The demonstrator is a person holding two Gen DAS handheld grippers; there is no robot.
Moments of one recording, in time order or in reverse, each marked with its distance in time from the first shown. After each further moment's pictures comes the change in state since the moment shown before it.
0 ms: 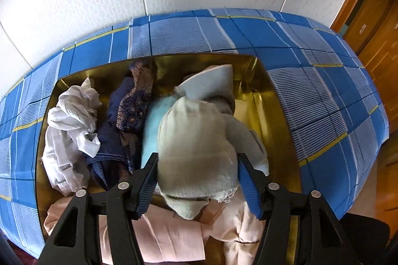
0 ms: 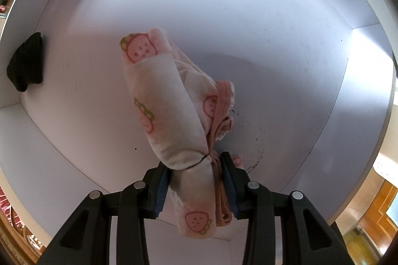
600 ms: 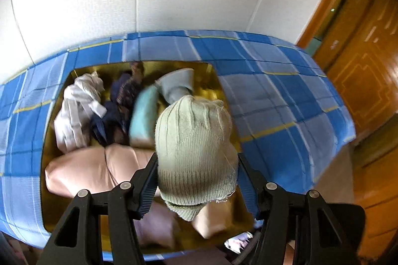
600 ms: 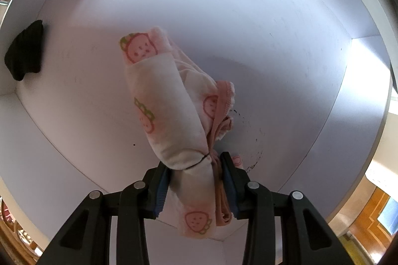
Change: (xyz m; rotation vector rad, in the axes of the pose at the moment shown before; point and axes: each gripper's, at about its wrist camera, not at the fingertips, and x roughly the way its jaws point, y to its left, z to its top) left arm -0.081 -0.010 -0.046 -0.027 -0.110 -0.137; right arm -0.002 0.019 -0.004 -0.042 -0.007 -0.047
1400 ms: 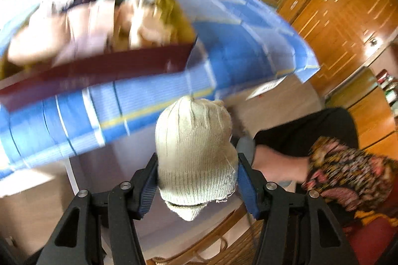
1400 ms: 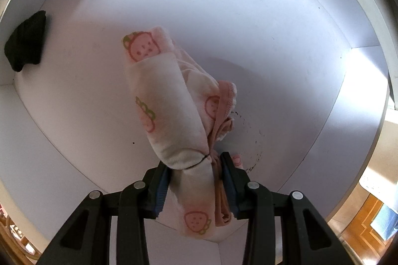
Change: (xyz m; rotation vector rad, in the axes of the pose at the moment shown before) left arm -0.031 -0.030 -0.195 0.116 0.115 -0.226; right arm -0.003 0.007 -0.004 -0.039 -0.014 -0.042
